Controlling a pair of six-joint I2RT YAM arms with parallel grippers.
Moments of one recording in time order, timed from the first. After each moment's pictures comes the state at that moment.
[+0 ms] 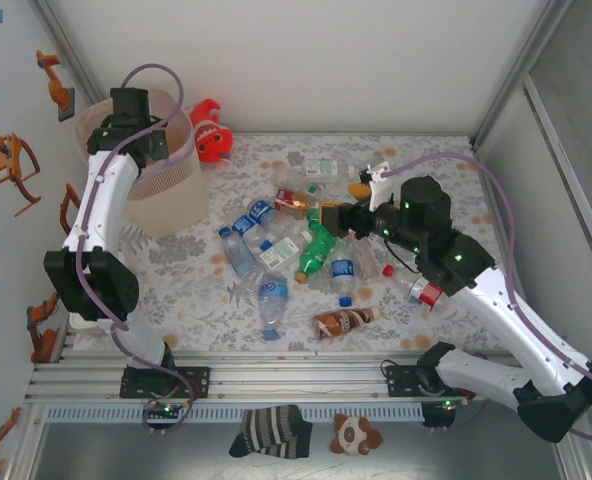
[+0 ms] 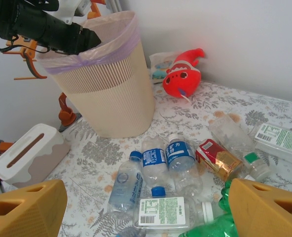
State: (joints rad) left arm -0.09 1.74 1.83 -0.87 -0.33 -0.07; right arm 0.66 1.01 1.13 -0.38 -0.20 0.22
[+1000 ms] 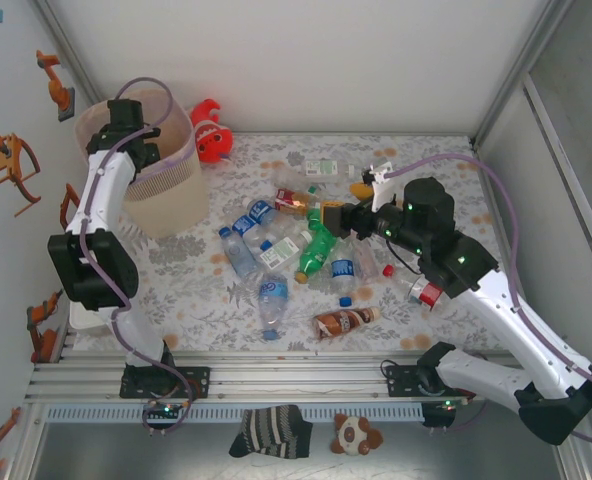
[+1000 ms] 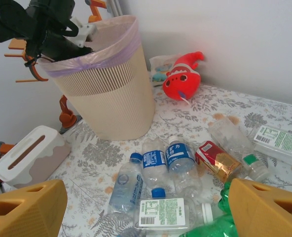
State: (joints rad) left arm -0.01 1.84 1.77 -0.86 -0.31 -0.14; right arm 0.66 1.00 1.13 -0.39 -0.19 0.22
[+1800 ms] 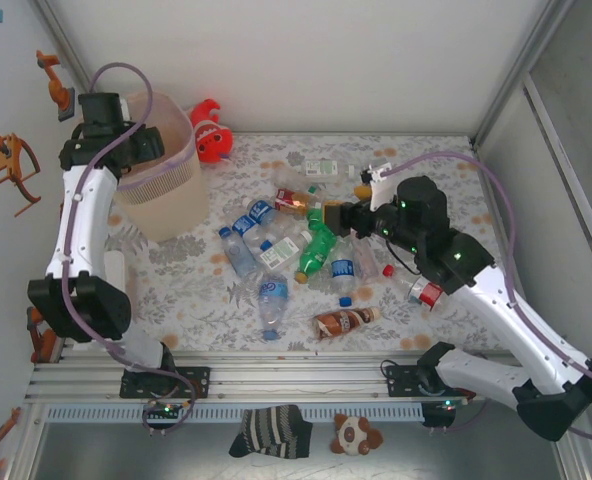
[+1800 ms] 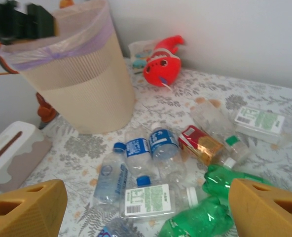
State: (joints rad) left arm -0.01 1.59 1.75 -0.87 -0.11 -0.16; right arm 0.66 1.03 1.15 -0.46 -0.10 0.24
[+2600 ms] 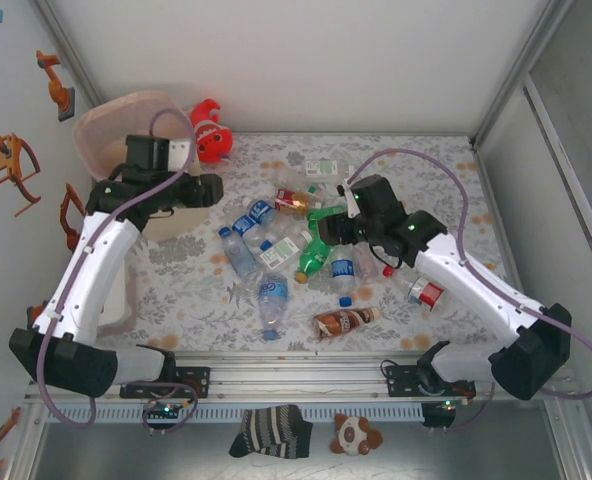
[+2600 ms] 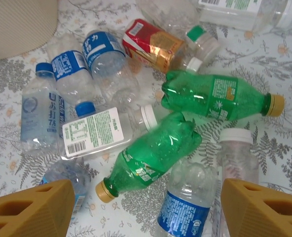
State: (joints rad) left arm -0.32 1.31 1.42 -0.91 0.12 -0.22; right arm 0.66 1.28 1.16 -0.67 -0.01 0.30
